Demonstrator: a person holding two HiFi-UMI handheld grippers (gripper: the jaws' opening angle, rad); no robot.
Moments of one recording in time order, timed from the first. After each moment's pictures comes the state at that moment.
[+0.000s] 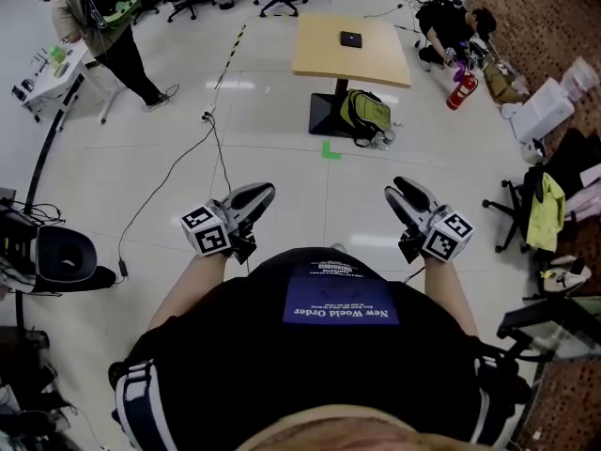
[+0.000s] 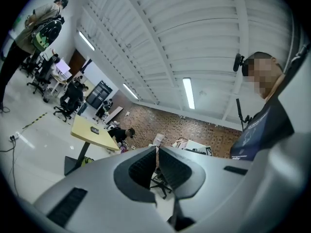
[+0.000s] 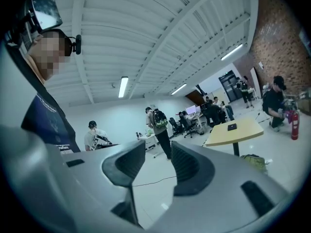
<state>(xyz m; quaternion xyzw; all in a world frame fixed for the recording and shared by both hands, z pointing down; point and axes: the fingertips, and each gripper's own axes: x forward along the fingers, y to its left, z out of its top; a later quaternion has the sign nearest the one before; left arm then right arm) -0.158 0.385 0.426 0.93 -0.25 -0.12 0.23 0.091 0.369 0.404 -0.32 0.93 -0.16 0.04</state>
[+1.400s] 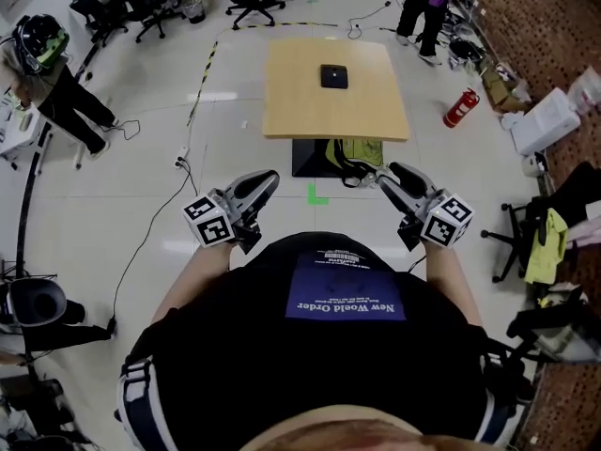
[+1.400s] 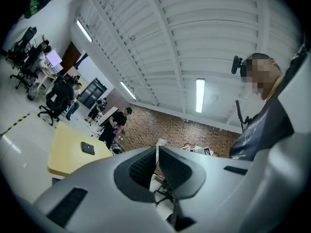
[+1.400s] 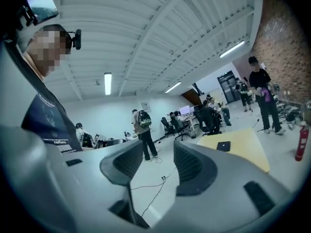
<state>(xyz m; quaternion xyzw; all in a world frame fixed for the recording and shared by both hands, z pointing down) -0.087 -0.038 0.411 0.94 -0.21 -0.13 0.23 0.138 -0.040 0.396 -0.34 0.93 -0.15 0.01</state>
